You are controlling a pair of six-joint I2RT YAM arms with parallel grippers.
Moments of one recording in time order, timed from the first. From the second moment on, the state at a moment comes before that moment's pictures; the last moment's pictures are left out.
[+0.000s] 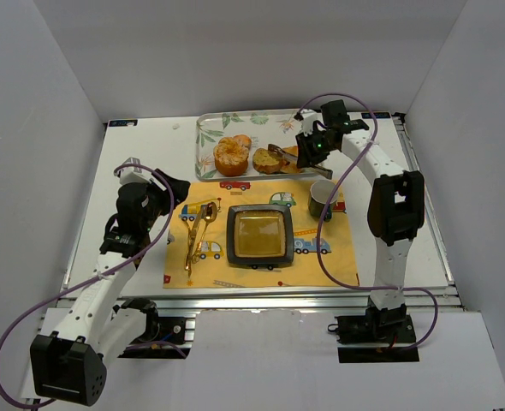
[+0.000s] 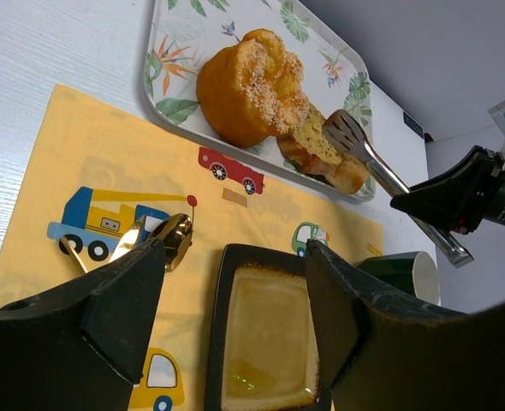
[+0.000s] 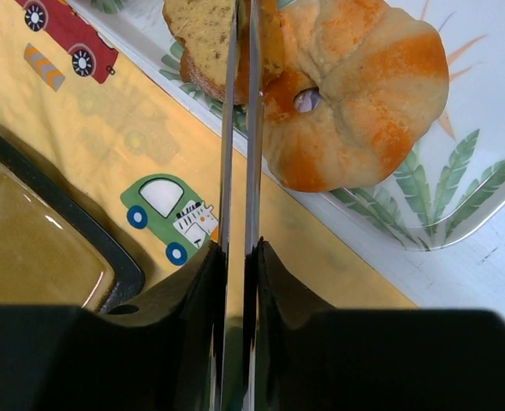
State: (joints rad) left arm -0.18 0.89 0.64 -0.04 0.00 -0.74; right arm 0.27 2.09 1.83 -0.72 -0.46 -0.27
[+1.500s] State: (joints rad) left arm -0.18 0.85 0.65 -0.03 -0.02 -0.75; right arm 0.35 1.45 1.19 -0.76 -0.72 -0.61
